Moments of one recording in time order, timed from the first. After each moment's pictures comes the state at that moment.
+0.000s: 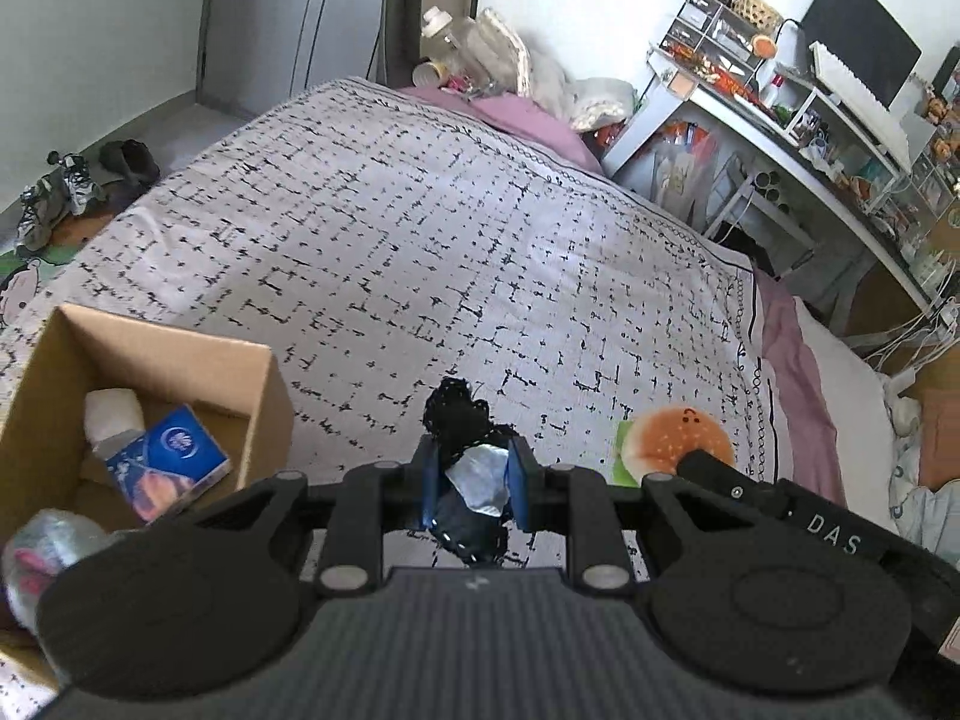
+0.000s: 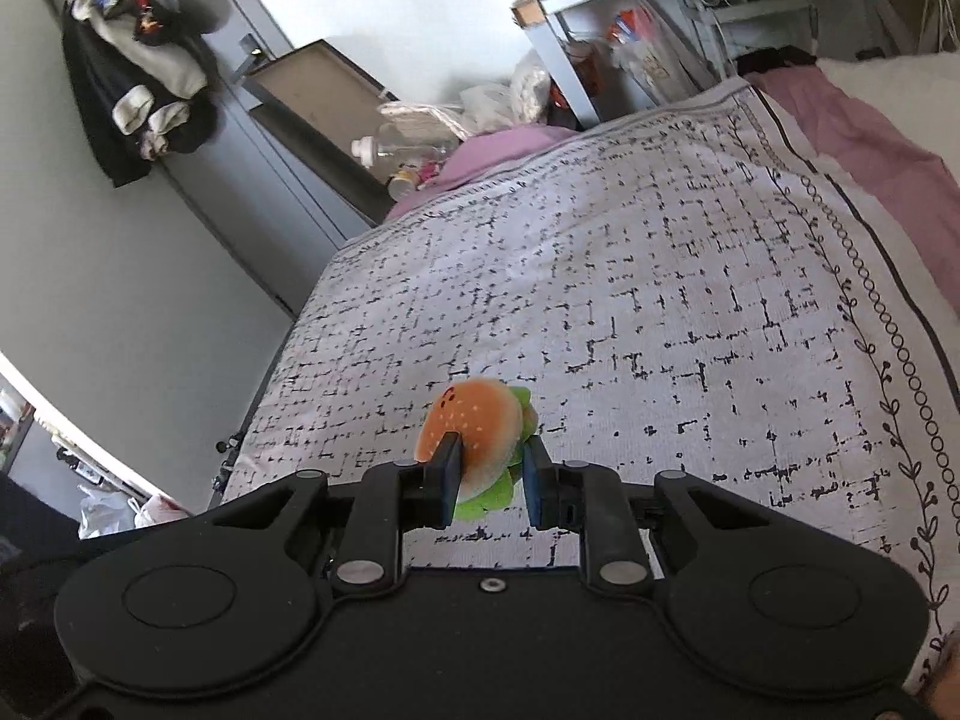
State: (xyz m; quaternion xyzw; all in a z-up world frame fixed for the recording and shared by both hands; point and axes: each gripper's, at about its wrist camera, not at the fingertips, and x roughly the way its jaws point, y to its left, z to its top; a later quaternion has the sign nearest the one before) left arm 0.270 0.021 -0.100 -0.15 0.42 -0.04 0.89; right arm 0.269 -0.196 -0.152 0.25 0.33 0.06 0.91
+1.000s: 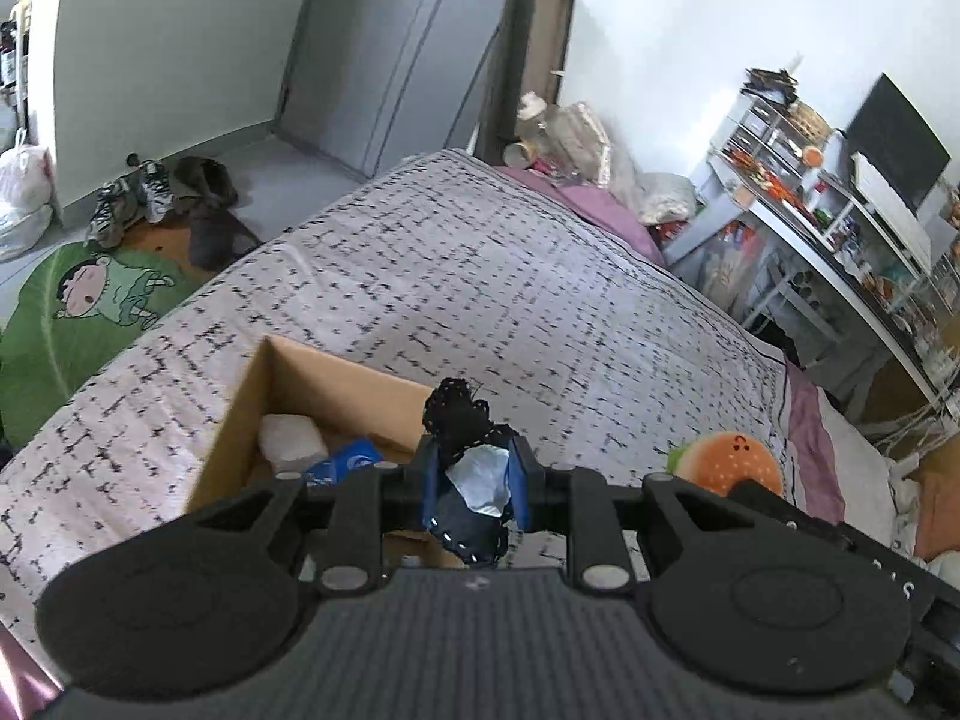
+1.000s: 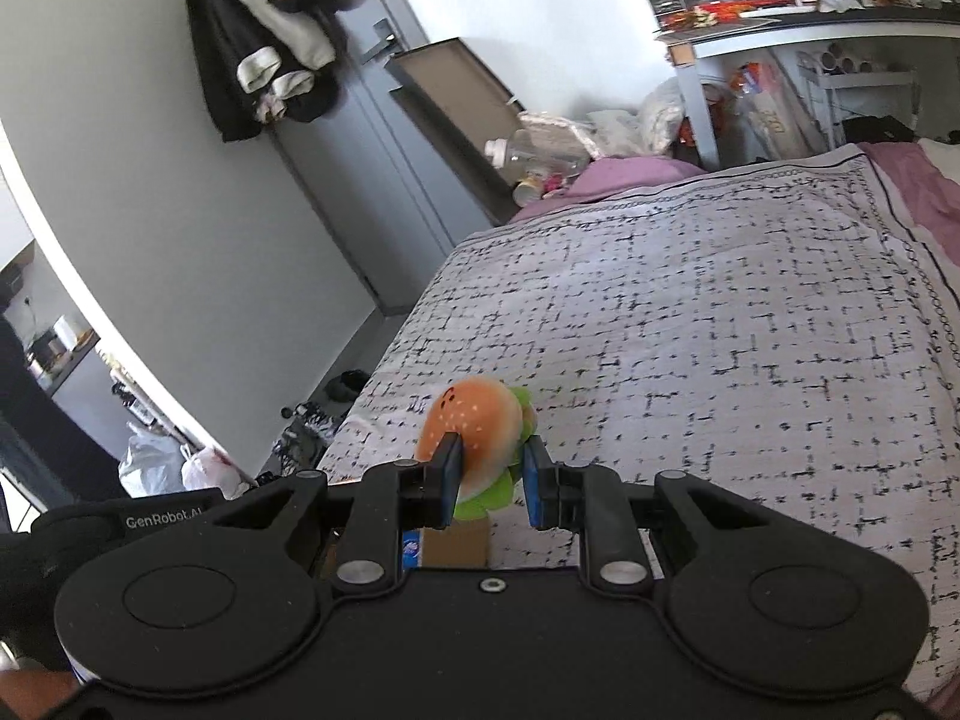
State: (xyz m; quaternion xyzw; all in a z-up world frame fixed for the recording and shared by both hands) left arm 0.214 0.134 -0.073 -0.20 0.37 0.01 0.91; right arm 0.229 -0.109 -0.111 0.19 0.30 0.14 0.92
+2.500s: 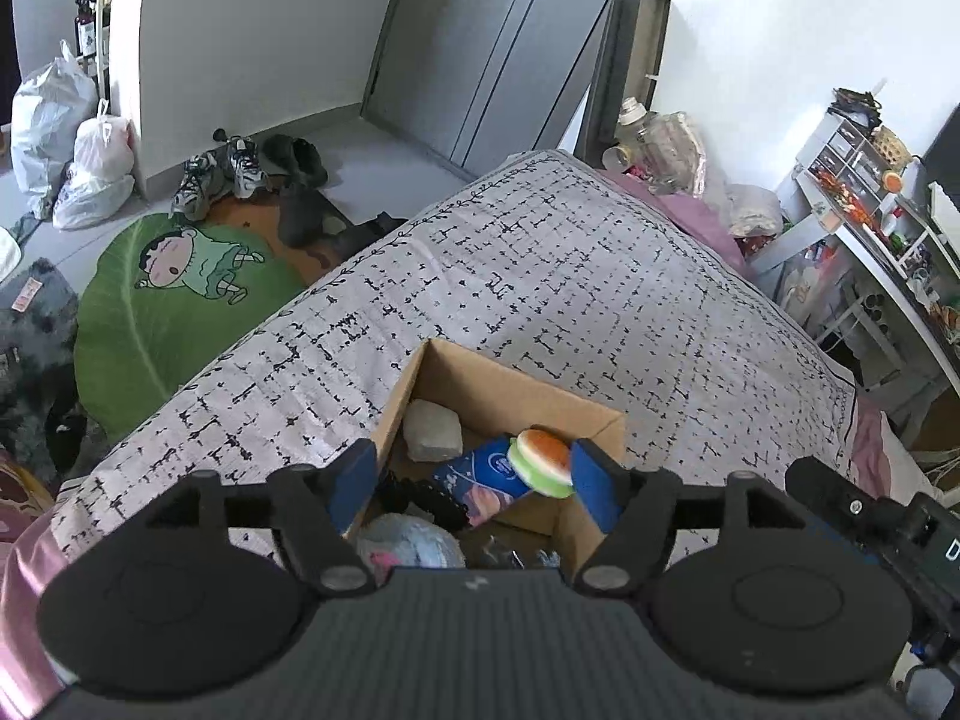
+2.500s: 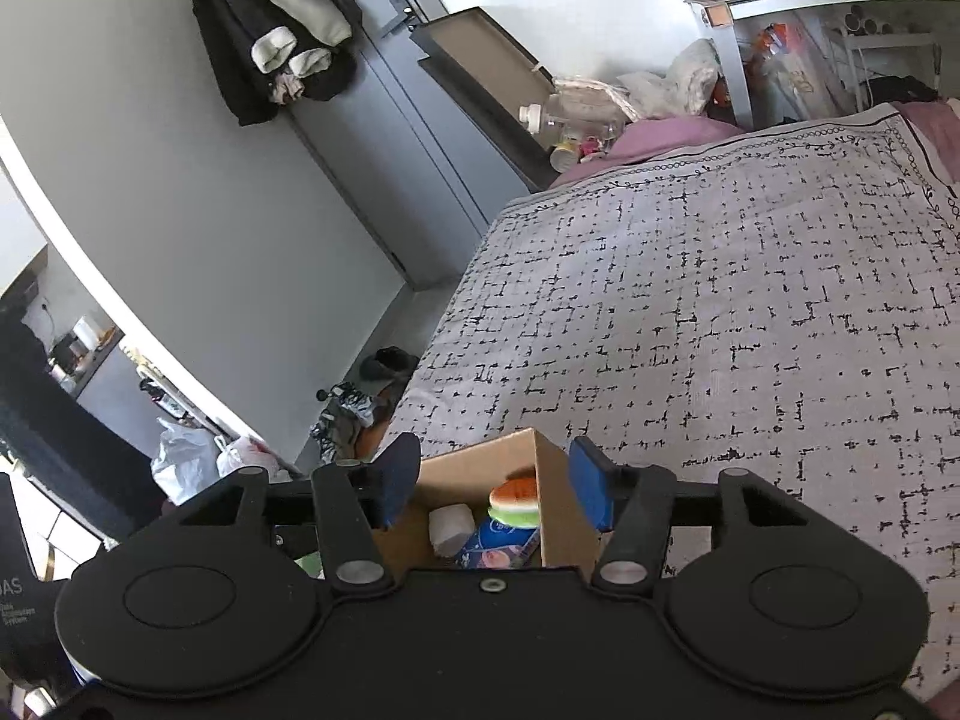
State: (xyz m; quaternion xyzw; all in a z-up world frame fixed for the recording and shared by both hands) left arm 0.194 0.195 -0.066 -0.21 0.40 0.08 0.89; right arm 0.219 -0.060 -0.090 0.22 0.33 0.16 0.91
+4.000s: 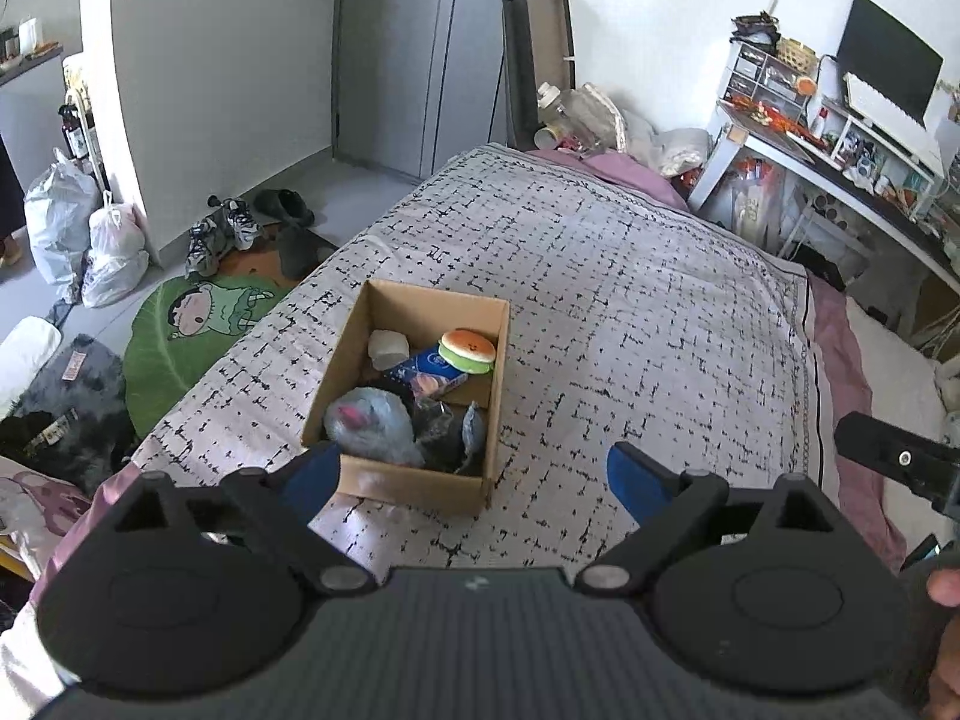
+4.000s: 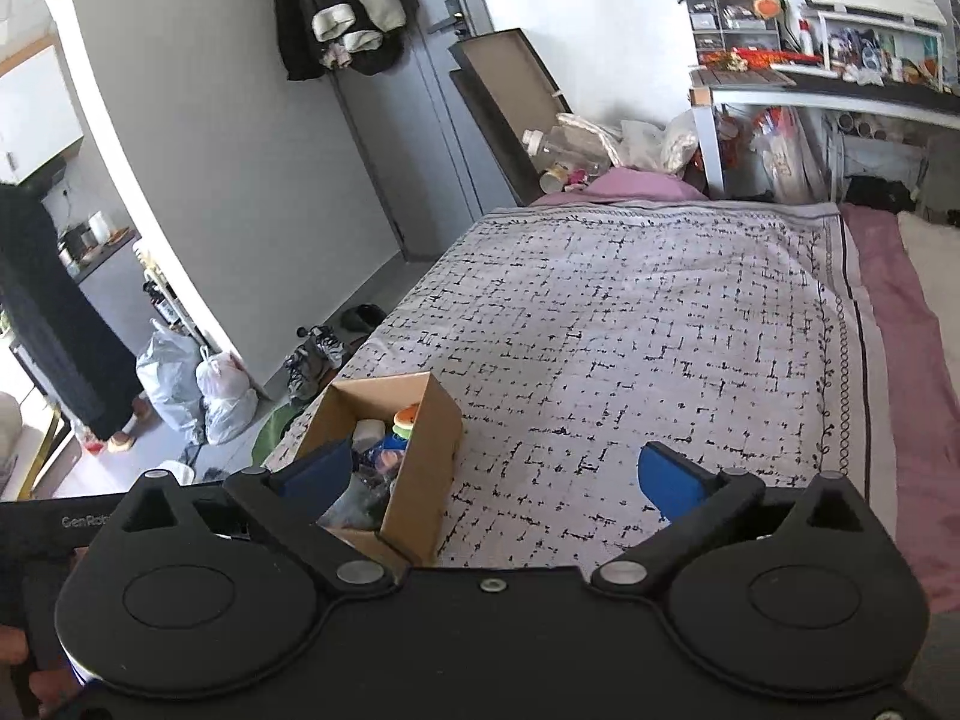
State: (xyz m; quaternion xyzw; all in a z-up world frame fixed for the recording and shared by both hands) left arm 0.068 0.071 0.000 -0.09 0.39 0.07 0.91; right arm 0.116 -0.182 -0.037 0.09 0.33 0.19 0.92
